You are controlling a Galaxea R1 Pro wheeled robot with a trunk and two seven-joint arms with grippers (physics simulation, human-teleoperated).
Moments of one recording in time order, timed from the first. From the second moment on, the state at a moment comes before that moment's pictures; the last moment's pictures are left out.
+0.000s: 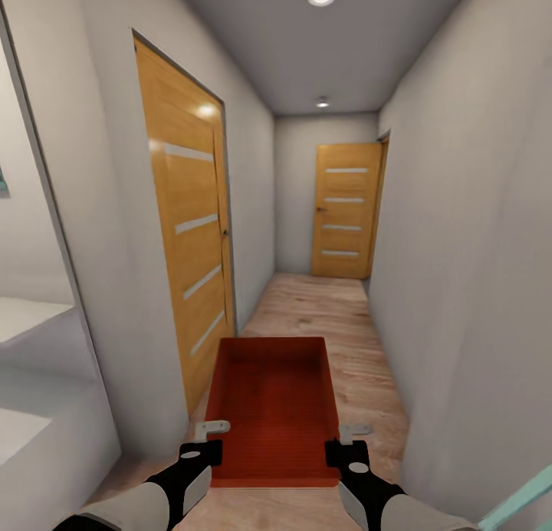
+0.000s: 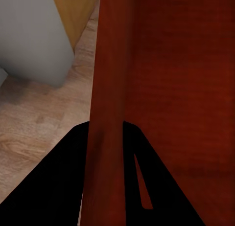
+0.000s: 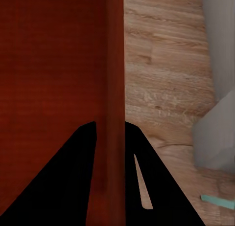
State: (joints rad) left arm -0.68 -0.12 -0.24 -0.08 0.28 -0.03 0.26; right arm -0.65 0.14 0.13 -0.08 -0.04 -0.17 -0.25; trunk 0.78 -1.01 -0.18
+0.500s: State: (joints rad) left arm -0.68 -0.12 -0.24 -0.08 0.28 -0.03 0.26; right arm -0.65 0.14 0.14 -0.08 -0.05 -0.17 -0.24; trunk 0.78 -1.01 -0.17
